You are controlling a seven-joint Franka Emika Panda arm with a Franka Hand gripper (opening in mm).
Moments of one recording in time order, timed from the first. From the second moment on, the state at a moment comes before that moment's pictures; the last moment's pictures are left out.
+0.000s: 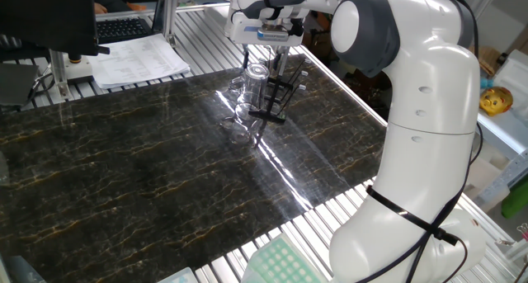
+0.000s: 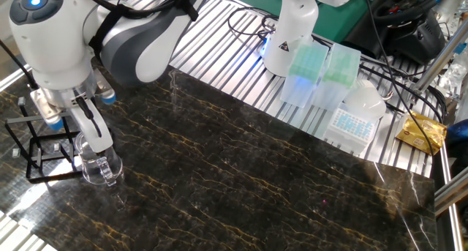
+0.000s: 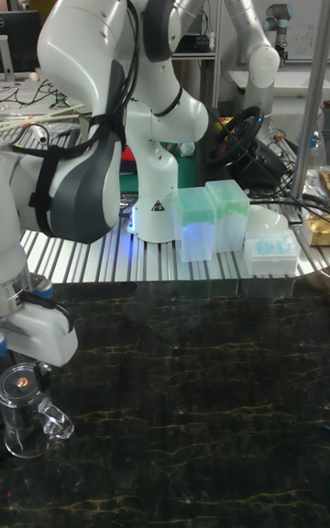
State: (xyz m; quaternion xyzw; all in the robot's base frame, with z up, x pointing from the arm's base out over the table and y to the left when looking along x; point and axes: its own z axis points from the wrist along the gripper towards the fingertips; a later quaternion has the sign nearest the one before) arm 0.657 -0.200 0.210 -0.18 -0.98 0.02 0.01
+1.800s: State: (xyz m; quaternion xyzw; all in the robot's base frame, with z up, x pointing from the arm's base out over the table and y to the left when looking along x) arm 0.660 -0.185 0.197 -0.18 -0.98 0.06 0.01
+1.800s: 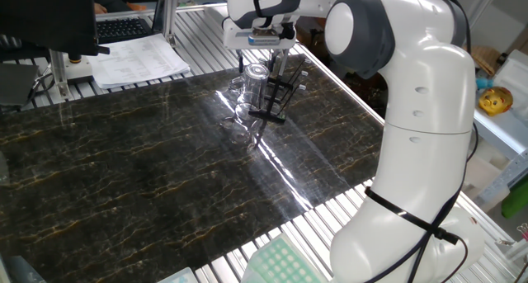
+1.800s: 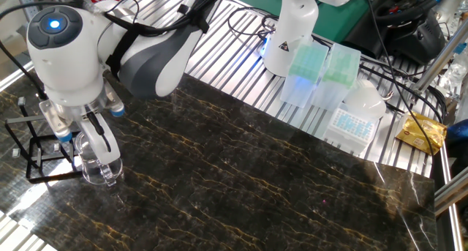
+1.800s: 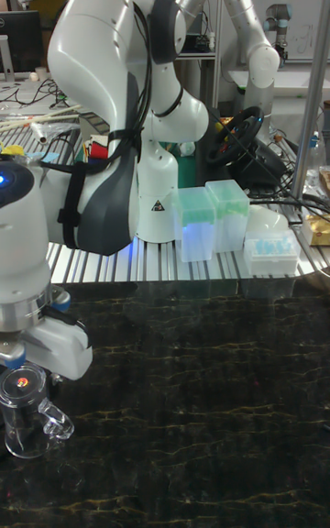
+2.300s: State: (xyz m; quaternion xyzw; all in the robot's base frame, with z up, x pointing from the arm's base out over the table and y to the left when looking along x) arm 0.659 -0.197 0.191 -0.18 -0.98 0.07 0.01
